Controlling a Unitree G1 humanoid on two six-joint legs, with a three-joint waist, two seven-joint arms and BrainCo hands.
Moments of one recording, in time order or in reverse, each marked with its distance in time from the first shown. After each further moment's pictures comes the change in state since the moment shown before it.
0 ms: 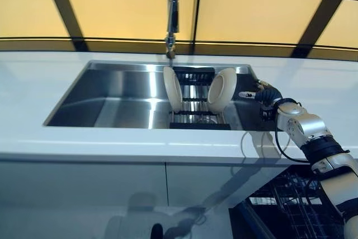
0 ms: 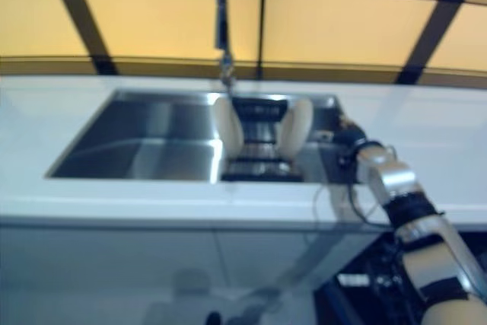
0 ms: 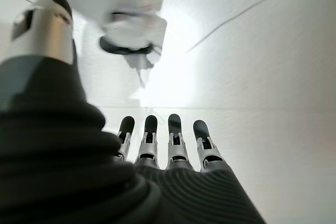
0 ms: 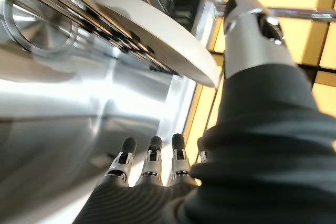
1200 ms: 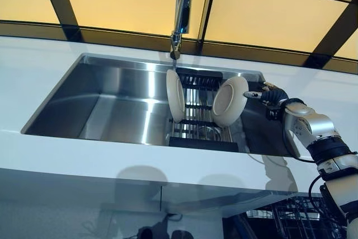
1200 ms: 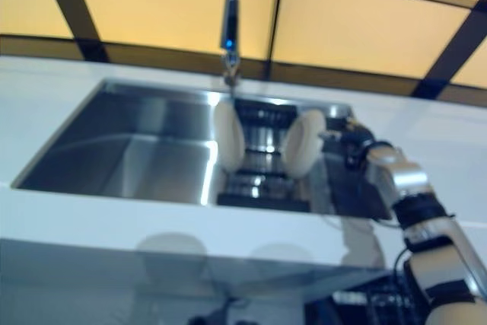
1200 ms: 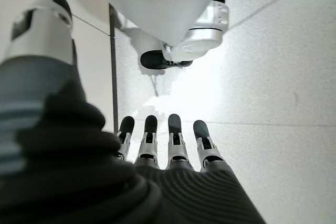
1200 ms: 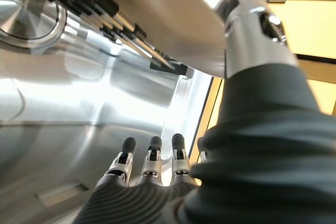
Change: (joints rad) left arm 0.015 0.000 -0.040 -0.035 0.001 -0.106 -0.006; right arm 0.000 -0.018 -0.030 0.034 0.027 0.046 0.030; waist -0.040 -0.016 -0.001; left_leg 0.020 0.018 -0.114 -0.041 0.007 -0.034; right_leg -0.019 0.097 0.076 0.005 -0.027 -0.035
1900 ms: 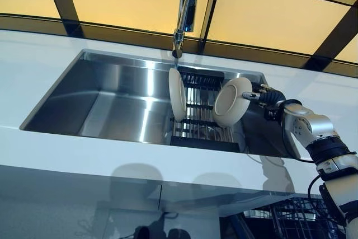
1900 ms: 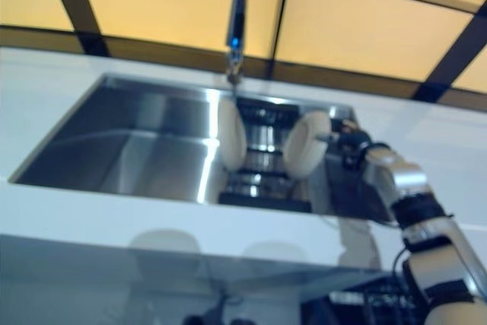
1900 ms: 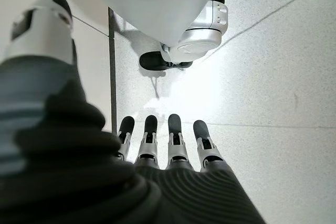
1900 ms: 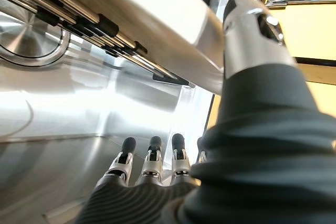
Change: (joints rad) left arm 0.006 0.008 0.000 0.004 -0.001 -0.015 0.000; right arm 0.000 0.005 0.000 0.000 0.063 0.023 0.007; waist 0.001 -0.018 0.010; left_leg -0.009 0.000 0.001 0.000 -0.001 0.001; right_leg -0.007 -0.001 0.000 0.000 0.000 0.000
